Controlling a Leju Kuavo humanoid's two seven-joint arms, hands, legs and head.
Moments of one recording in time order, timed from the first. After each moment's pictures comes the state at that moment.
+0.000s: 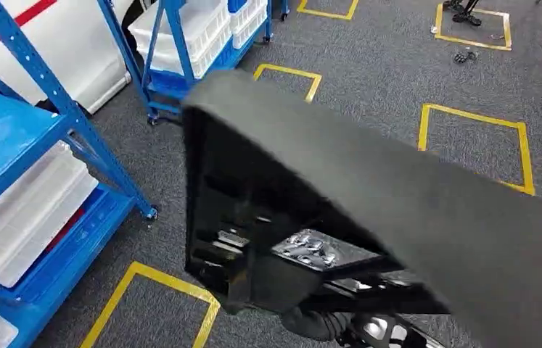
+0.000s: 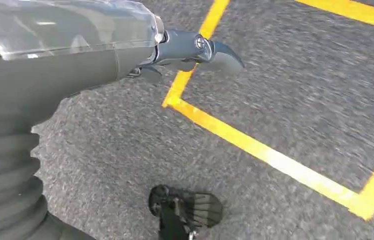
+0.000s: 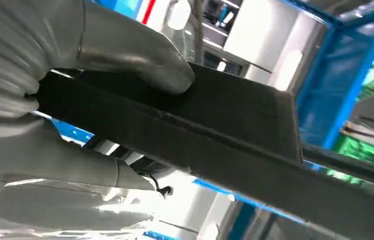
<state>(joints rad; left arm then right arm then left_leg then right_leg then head) -0.11 0.13 -1.27 -0.11 1.52 0.26 -0.40 -0.19 -0.08 0.65 -1.82 0.03 0.24 -0.70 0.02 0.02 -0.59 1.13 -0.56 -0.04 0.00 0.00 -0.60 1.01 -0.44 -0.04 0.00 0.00</state>
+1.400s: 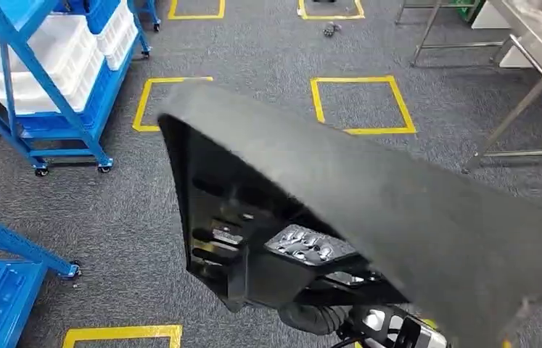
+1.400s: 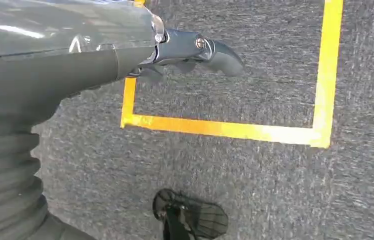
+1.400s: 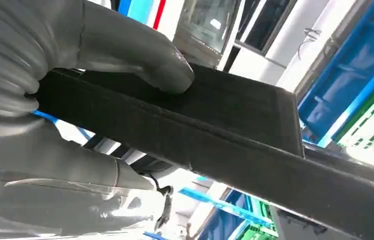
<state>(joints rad) -0.11 0.13 -1.28 -0.11 1.52 0.27 -0.40 -0.22 -0.09 0.66 -1.79 0.00 0.27 -0.69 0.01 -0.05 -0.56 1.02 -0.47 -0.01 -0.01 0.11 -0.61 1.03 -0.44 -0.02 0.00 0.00</state>
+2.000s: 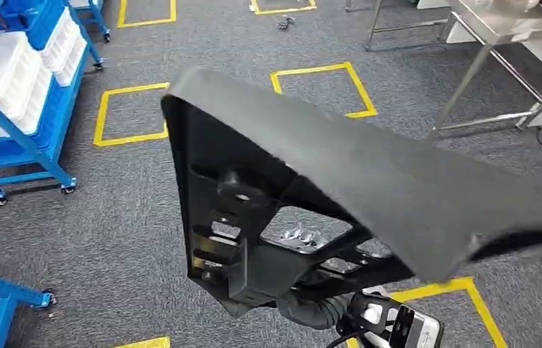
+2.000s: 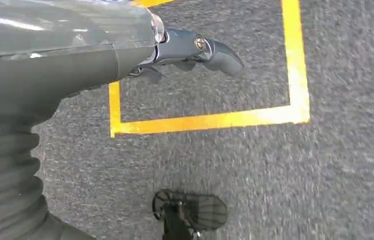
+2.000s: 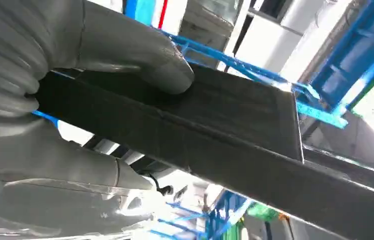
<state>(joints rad) -0.12 0.12 -1.29 -0.11 1.52 0.27 -0.40 -0.24 -0.09 0.65 -1.75 -0.03 0.30 -0.68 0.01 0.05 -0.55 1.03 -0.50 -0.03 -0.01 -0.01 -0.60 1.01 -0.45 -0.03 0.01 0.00</state>
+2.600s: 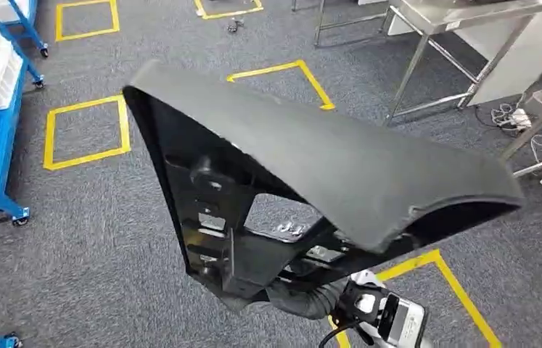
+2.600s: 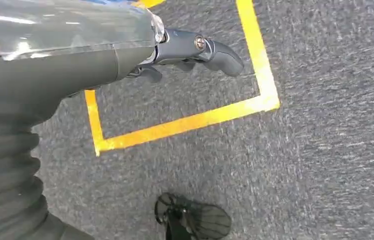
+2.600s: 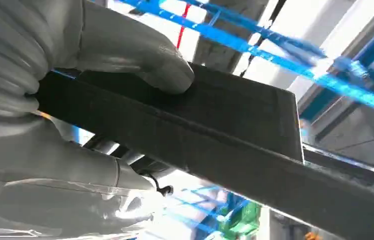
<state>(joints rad) -0.11 0.11 -1.30 -0.11 1.52 0.27 -0.40 -0.29 -0.08 0.67 -1.71 -0.01 0.30 -0.65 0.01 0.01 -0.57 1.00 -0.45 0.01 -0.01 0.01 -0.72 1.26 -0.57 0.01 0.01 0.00</state>
